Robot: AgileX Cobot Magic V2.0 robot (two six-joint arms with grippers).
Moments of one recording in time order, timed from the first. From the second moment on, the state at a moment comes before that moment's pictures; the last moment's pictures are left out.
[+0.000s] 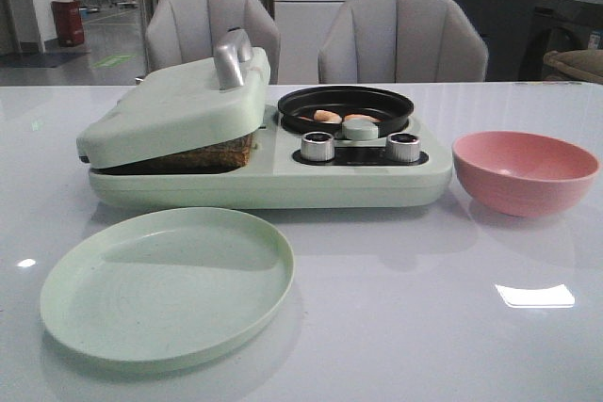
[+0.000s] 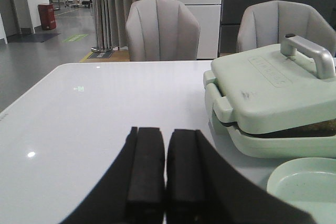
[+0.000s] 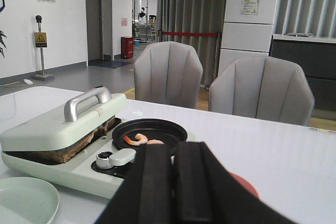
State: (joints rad) left arm -0.05 0.00 0.00 -0.02 0.09 0.00; right arm 0.26 -0.01 -0.15 0.38 0.09 -0.37
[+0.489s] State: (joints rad) left arm -0.05 0.00 0.00 -0.02 0.09 0.00; right arm 0.04 -0.01 0.00 0.07 0.07 -0.04
